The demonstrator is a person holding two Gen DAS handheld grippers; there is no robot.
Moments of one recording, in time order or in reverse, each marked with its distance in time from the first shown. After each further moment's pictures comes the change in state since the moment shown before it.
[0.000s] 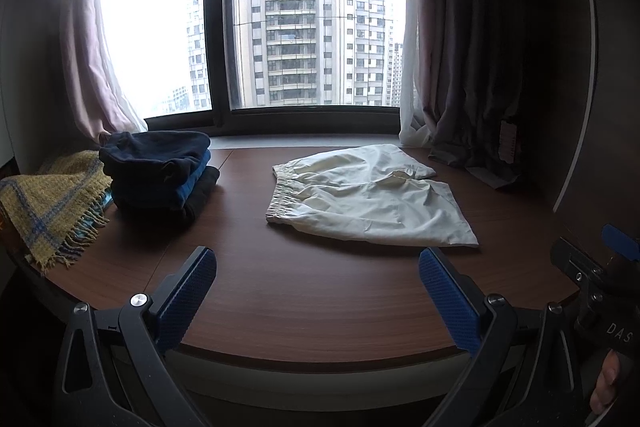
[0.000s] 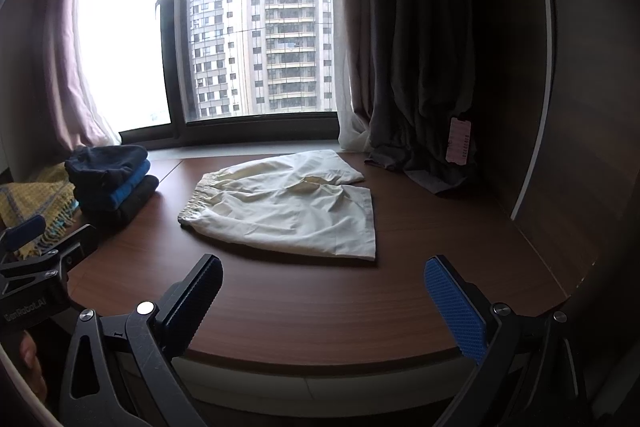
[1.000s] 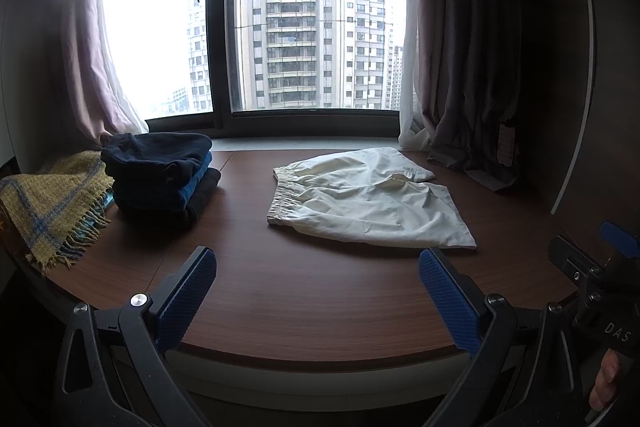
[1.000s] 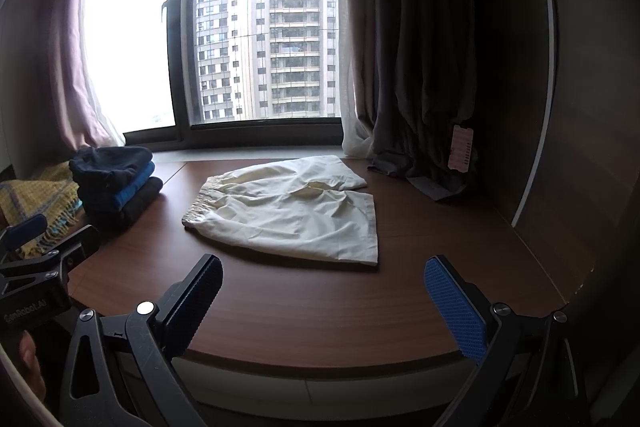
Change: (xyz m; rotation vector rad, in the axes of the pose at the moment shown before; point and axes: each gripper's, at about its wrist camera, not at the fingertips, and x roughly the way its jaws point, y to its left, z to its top) left arm -0.006 0.004 -0.001 -0.004 -0.009 -0.001; right arm -0.005 0.004 0.000 -0.017 -0.022 0.004
